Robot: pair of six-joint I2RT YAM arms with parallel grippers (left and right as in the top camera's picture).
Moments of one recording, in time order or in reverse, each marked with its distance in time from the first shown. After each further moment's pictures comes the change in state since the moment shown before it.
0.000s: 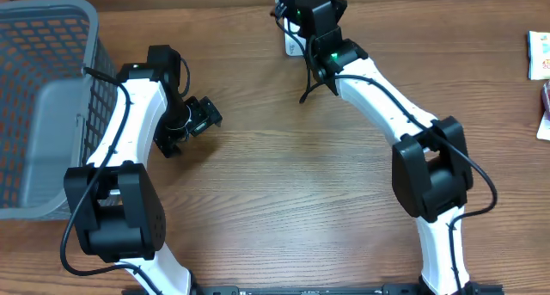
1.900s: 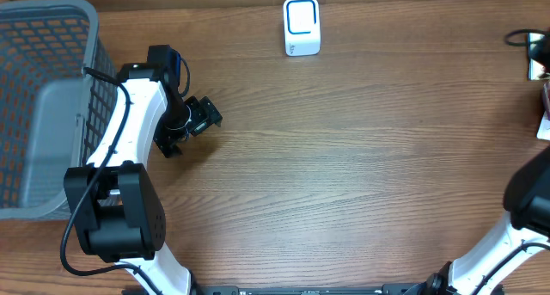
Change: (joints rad) left arm 0.000 0.000 0.002 0.000 0.000 -0.003; right arm -0.906 -0.182 0.009 -0.752 -0.137 1.301
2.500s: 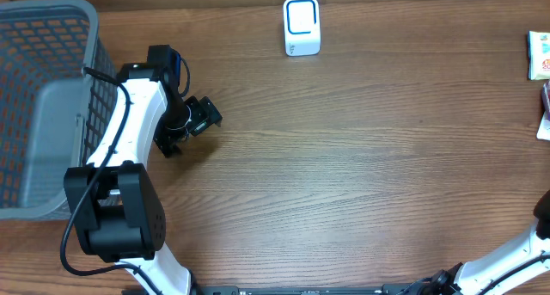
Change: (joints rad) left arm 0.000 0.000 0.000 0.000 0.000 0.000; right arm -0.286 0.000 0.000 -0.074 -0.249 0.115
